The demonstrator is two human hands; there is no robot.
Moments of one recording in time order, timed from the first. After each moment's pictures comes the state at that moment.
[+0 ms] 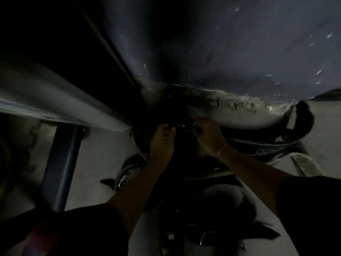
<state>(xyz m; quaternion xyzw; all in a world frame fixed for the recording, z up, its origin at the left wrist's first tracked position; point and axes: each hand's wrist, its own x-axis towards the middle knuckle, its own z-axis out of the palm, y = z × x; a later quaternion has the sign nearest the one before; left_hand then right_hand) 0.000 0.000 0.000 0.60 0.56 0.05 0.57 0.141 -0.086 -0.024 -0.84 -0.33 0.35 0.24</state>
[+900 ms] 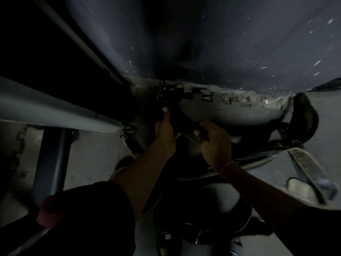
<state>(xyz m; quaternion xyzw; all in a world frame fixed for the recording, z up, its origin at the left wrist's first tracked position) 0.075 0.007 -0.021 0.25 0.61 0.12 0.74 0.132 -0.119 0.012 -0.89 -0.26 0.24 0.29</state>
